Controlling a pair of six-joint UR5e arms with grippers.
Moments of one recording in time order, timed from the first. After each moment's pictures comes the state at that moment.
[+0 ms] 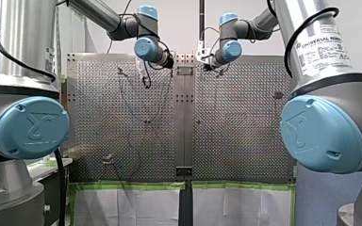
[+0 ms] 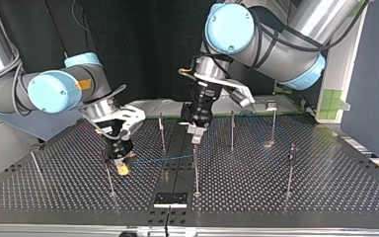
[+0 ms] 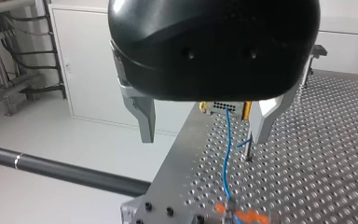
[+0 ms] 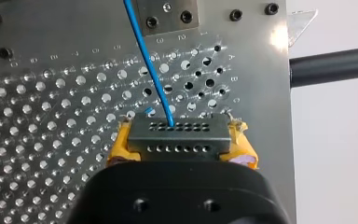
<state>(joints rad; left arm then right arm) -0.47 -1.63 -1.66 -2.89 -1.78 -1.82 2.08 -1.19 1.23 -0.04 1.44 1.74</state>
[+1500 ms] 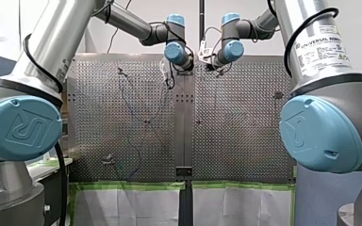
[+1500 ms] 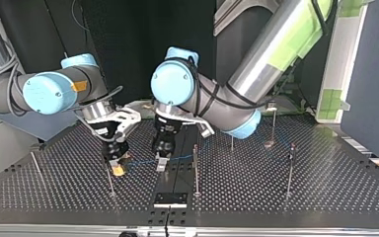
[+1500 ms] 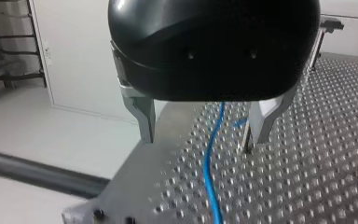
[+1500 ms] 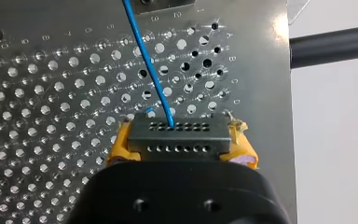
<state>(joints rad) -0.55 -1.96 -1.23 -3.03 -1.86 -1.81 2.07 -1.19 1.23 -0.04 1.44 1.75</state>
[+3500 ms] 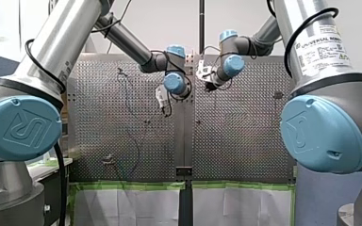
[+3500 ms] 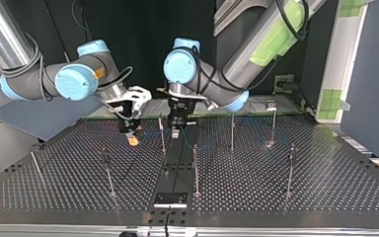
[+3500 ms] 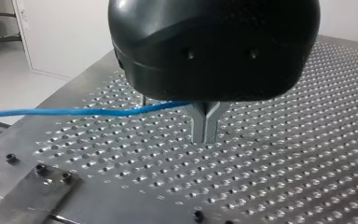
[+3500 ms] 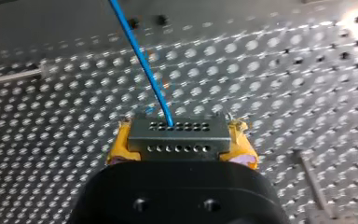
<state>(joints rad) -0.56 -2.00 -1.51 -2.77 -1.95 -1.86 2.08 -1.18 1.41 -0.05 1.45 1.73</state>
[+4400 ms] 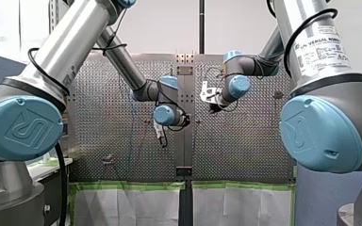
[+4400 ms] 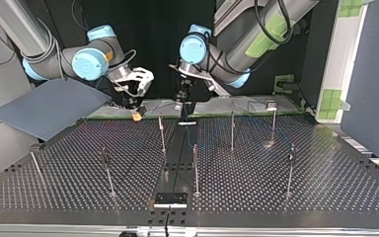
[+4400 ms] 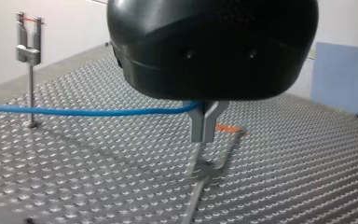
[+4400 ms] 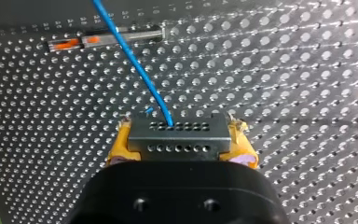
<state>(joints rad) -0.56 -2.09 -1.78 -2.51 -1.79 -1.89 2.07 -1.18 1.66 -0.21 1.46 1.72</state>
